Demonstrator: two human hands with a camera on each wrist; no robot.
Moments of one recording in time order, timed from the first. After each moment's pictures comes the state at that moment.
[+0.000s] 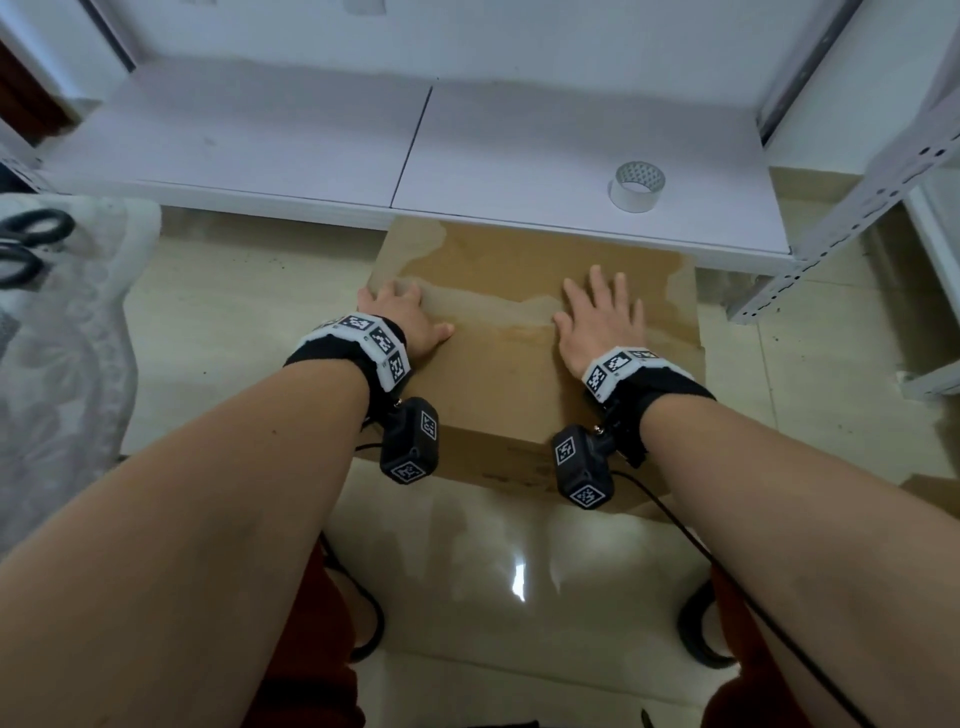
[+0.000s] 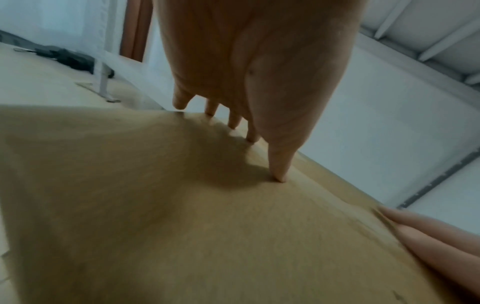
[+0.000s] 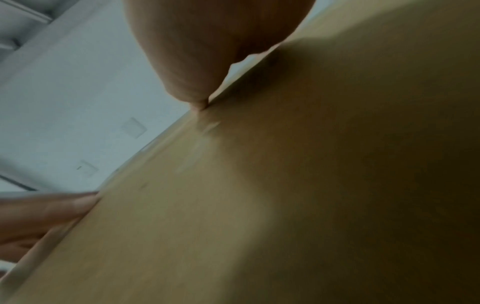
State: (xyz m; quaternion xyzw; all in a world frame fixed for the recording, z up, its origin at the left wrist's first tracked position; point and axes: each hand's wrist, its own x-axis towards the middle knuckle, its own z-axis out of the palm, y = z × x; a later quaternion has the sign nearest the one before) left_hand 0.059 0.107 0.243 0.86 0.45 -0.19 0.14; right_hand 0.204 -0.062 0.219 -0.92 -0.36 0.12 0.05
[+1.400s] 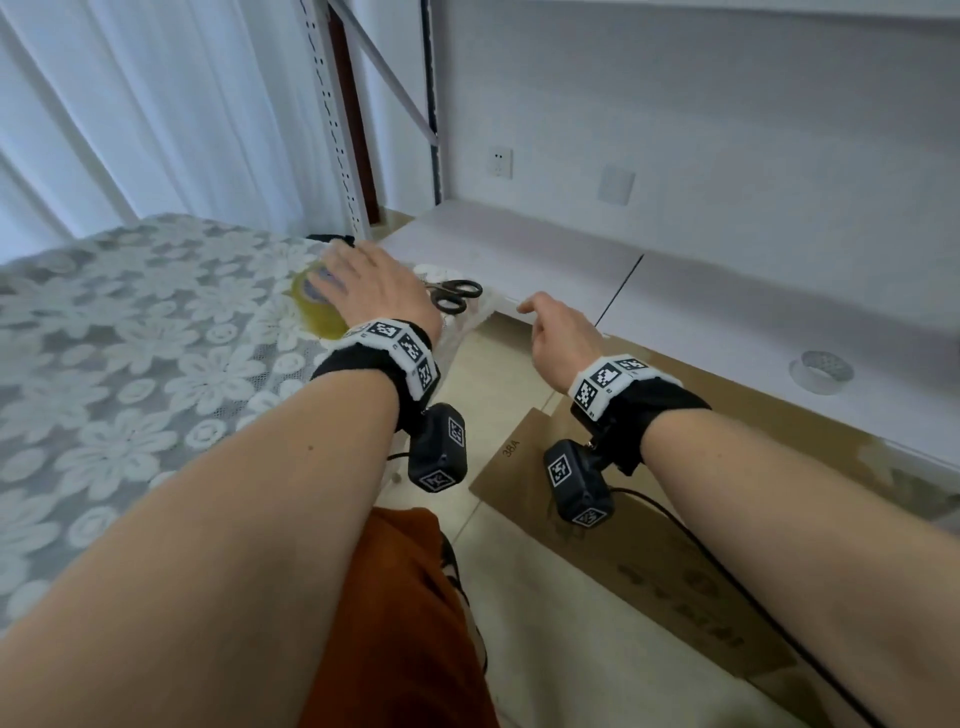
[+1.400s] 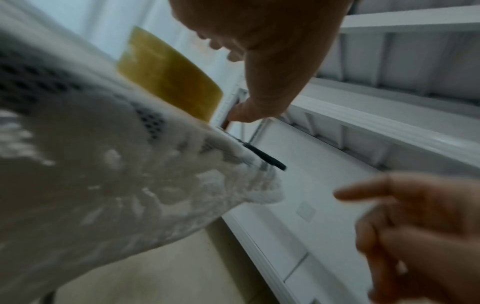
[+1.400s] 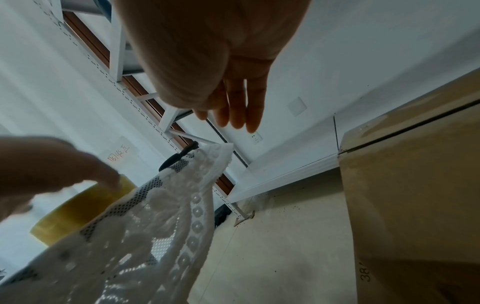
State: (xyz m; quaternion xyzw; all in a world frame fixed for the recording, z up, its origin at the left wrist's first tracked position) left_hand -0.171 0.146 0.412 0.66 0.74 0.13 -0.02; right_hand -0.014 0.072 0.374 -0.73 -0.64 0.08 0.23
